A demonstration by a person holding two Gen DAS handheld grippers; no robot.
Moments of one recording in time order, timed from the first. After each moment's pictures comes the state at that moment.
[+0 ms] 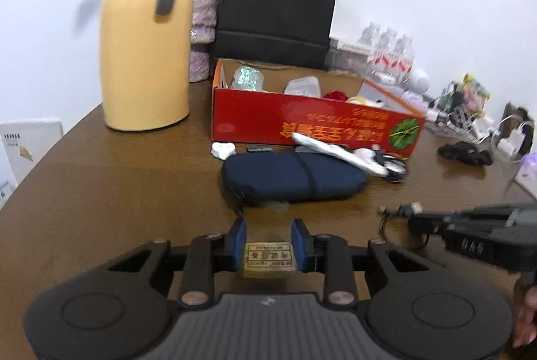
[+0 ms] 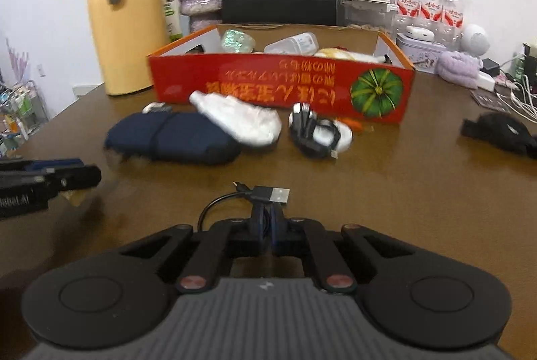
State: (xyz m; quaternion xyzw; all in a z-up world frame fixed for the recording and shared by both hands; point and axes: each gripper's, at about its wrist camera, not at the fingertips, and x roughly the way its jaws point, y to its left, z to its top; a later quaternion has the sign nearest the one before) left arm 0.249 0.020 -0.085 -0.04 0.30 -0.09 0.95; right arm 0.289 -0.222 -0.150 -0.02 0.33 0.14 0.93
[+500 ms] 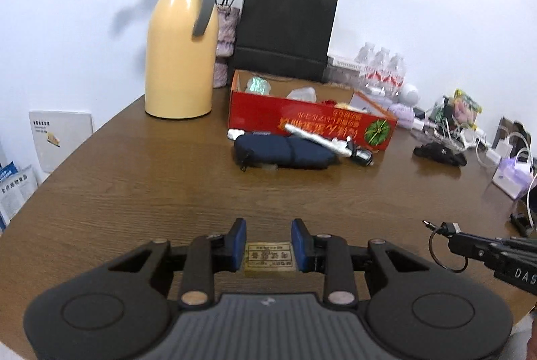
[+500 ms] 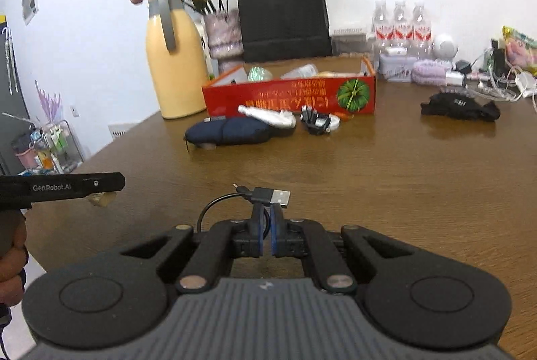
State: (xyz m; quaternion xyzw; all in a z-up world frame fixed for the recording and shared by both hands) left arm 0.133 0.015 -0.057 -0.06 0.28 -0.06 0.96; right arm 0.131 -0.262 -0.117 0.04 0.26 0.16 0.95
